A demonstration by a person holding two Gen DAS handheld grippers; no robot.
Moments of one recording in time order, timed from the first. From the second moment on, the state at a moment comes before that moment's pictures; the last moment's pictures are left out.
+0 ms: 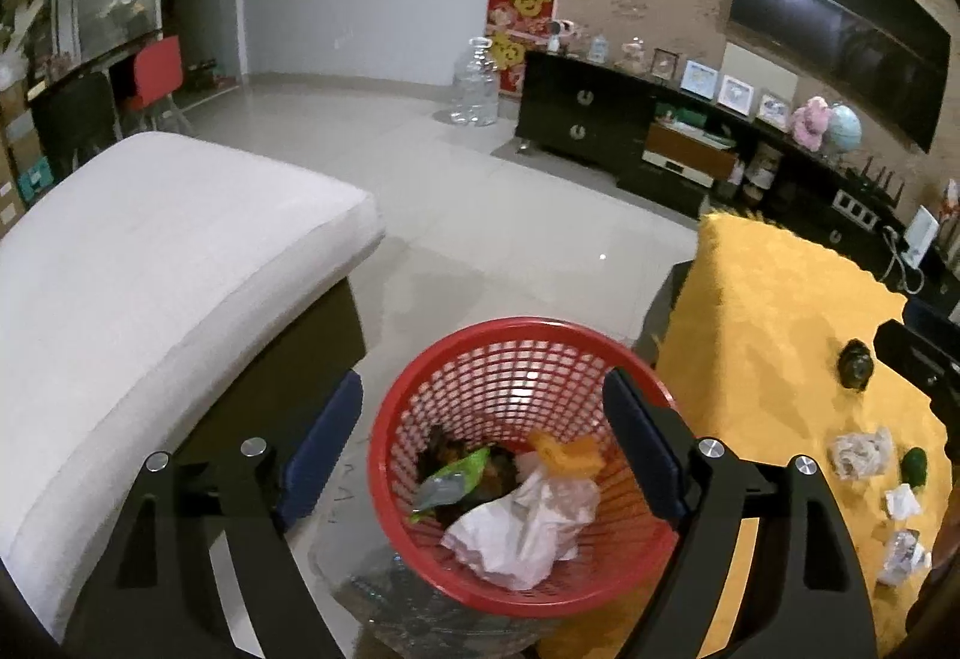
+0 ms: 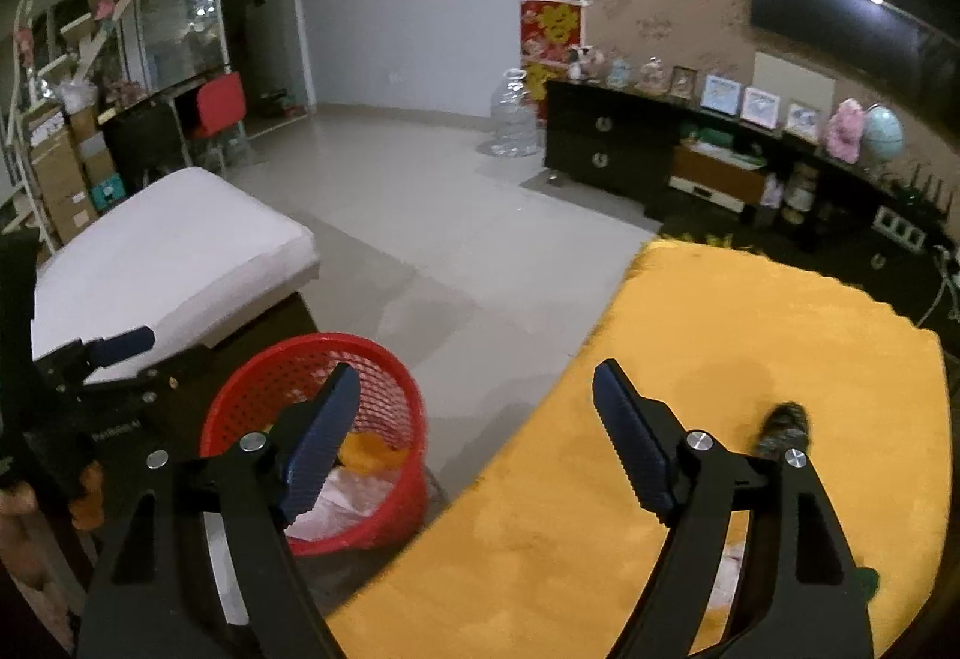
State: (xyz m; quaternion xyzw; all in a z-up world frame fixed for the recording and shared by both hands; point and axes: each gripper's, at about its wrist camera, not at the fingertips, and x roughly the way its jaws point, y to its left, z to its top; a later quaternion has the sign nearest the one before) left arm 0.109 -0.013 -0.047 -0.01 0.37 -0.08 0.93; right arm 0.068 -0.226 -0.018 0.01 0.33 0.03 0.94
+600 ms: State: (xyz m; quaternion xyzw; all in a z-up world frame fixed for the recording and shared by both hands) left arm 0.078 -0.107 -0.047 0.03 0.36 -0.17 0.92; right arm -0.036 -0.355 -0.028 0.03 0.32 -0.18 0.93
